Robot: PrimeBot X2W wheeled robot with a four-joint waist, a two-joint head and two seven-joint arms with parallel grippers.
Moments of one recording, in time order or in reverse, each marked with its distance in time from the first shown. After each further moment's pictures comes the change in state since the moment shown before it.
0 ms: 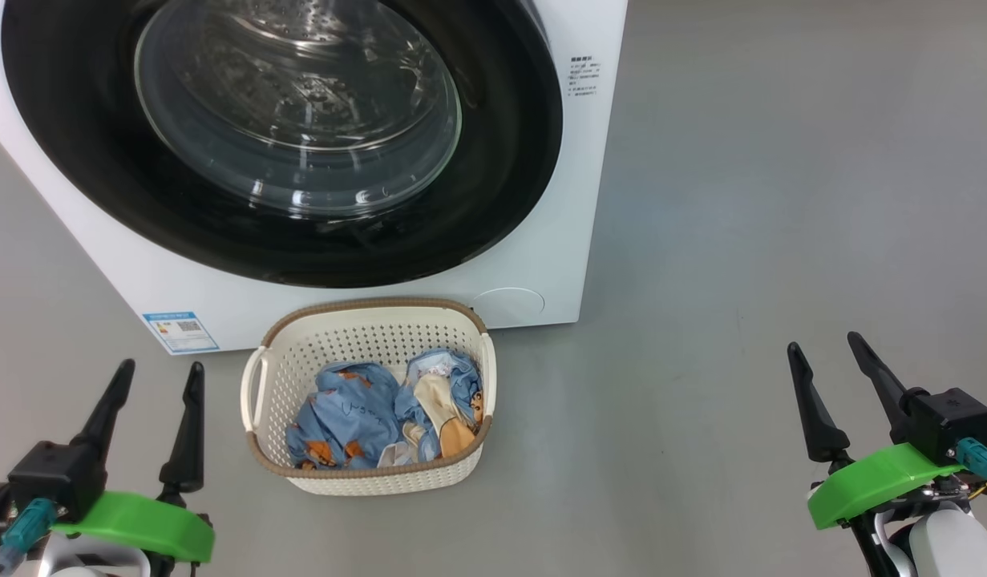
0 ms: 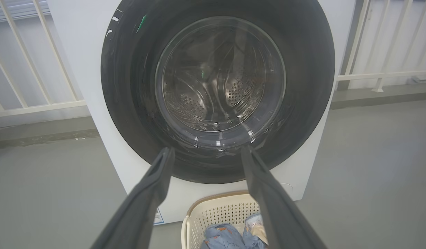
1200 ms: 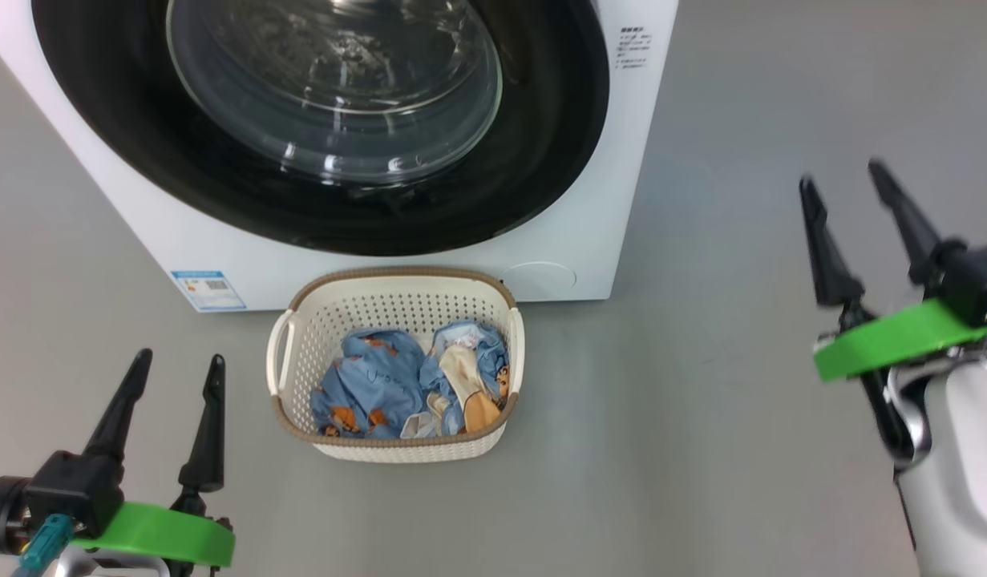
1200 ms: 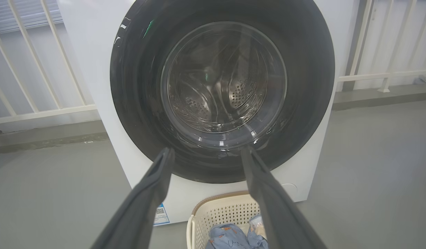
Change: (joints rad) left arm 0.047 -0.043 0.009 -0.134 0.058 0.000 0.000; right arm -0.257 -0.034 0.033 -0.042 0.003 0.000 0.000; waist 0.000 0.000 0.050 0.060
